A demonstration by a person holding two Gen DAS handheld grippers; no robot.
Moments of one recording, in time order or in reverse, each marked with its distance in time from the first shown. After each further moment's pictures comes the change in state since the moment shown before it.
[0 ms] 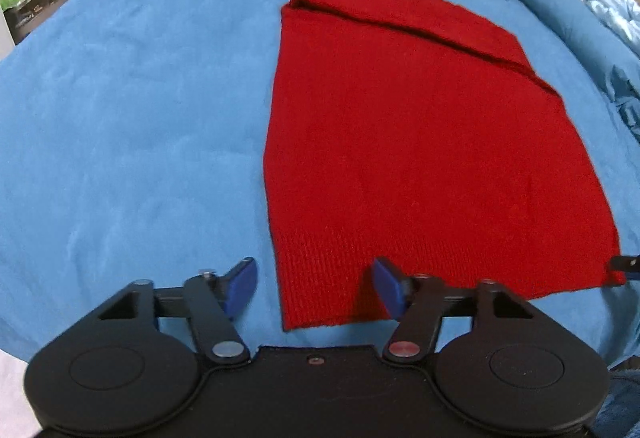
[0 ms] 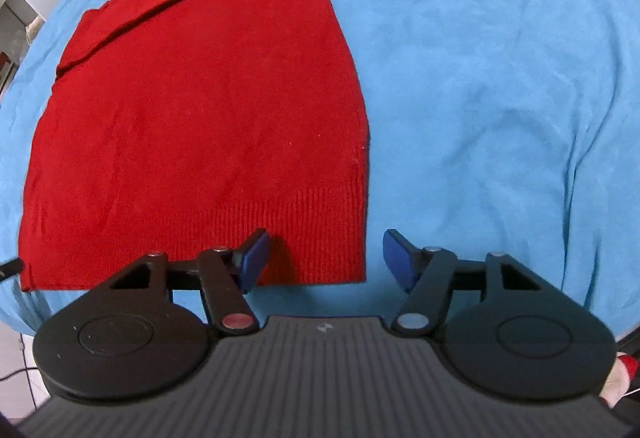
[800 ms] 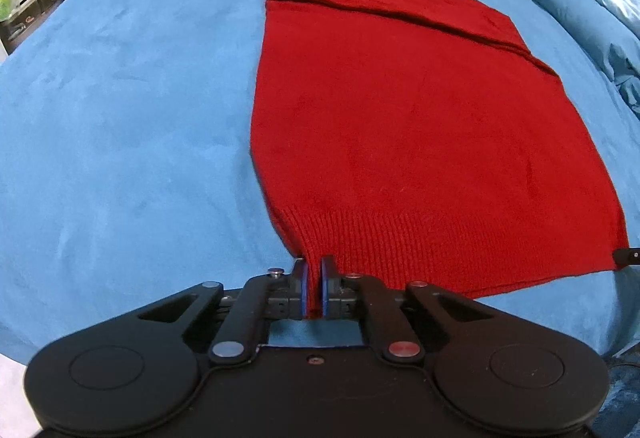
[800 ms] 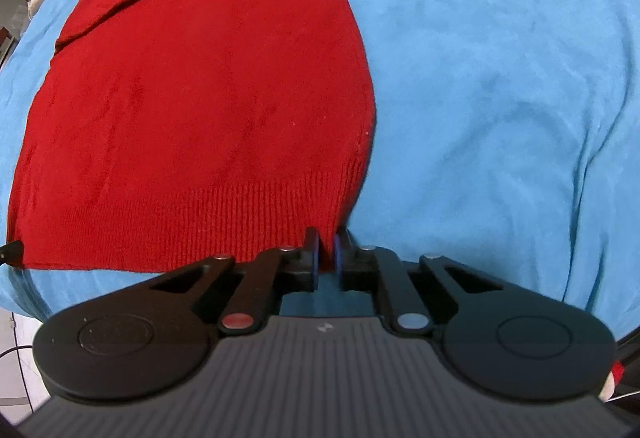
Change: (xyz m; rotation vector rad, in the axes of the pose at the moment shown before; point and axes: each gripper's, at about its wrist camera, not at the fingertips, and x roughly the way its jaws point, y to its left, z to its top) left arm -0.001 -0.015 -0.002 0.036 0.012 0.010; right arm 0.012 0.004 0.010 -0.029 0.047 -0.005
